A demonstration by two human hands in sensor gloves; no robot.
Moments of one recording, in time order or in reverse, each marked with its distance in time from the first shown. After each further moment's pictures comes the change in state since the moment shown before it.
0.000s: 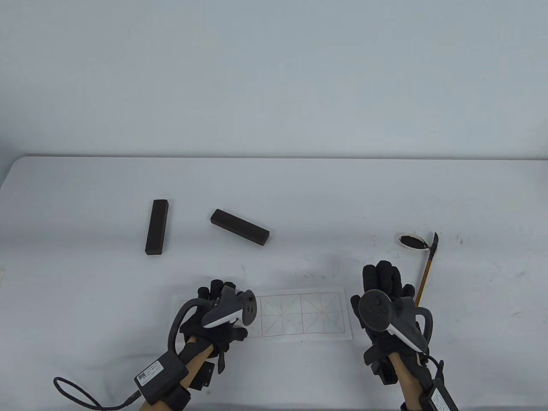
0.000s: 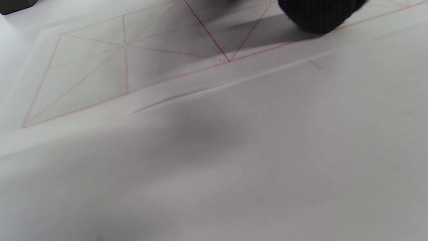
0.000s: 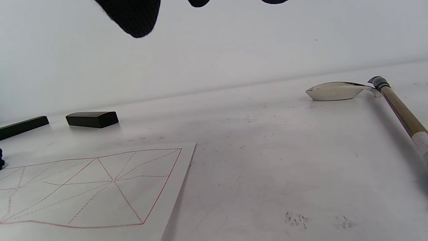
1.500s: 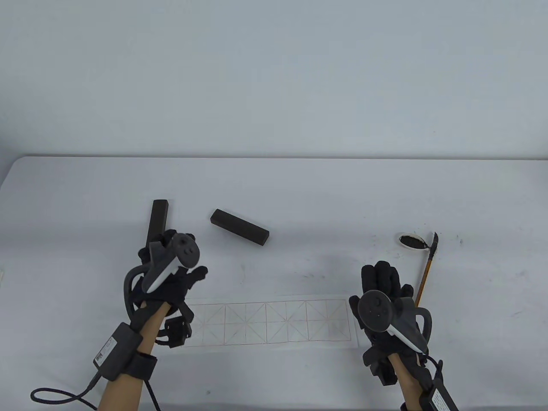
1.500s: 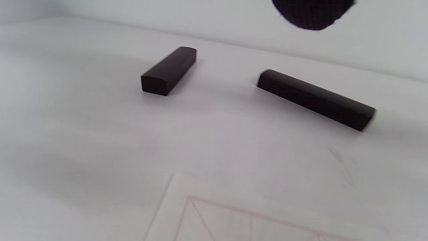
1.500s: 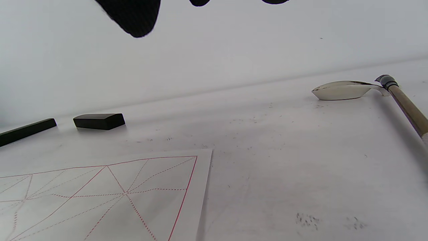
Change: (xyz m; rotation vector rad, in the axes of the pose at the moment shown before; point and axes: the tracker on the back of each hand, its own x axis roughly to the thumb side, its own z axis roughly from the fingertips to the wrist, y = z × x) left_hand -0.145 0.081 0.017 0.209 0.363 0.515; right_hand 0.001 0.000 0.001 0.000 -0.017 -0.017
